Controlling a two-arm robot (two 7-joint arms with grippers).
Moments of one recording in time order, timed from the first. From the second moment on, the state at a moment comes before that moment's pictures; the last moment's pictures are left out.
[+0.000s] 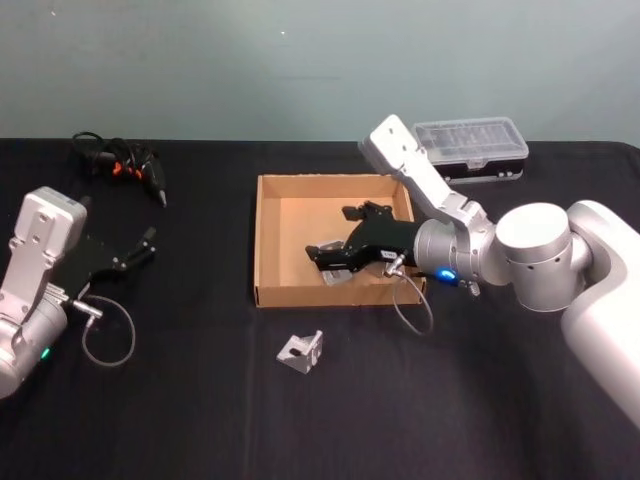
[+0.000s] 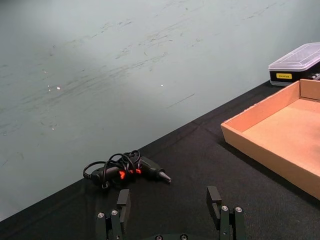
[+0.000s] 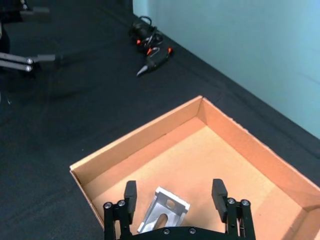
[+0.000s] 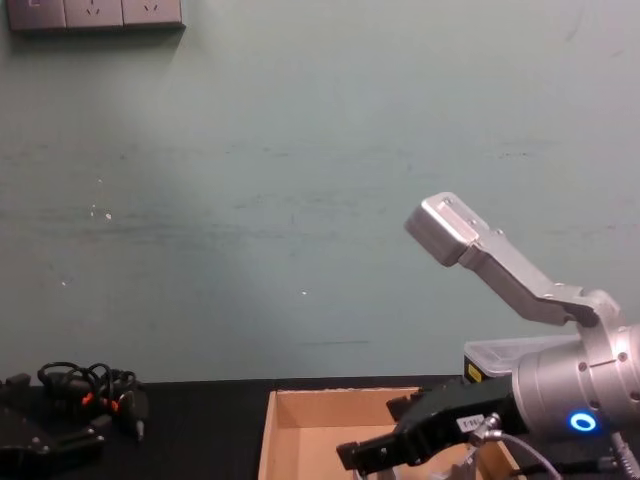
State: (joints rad) left arm -0.20 0.60 0.45 -1.41 -0.25 -0.12 0.03; right arm 0.63 0.28 -0.59 -1.12 0.16 0.29 0.54
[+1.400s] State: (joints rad) left arm -0.20 0.60 0.45 -1.41 -0.25 -0.12 0.03; right arm 0.20 0.57 -0.49 -1.74 0.32 0.27 0.51
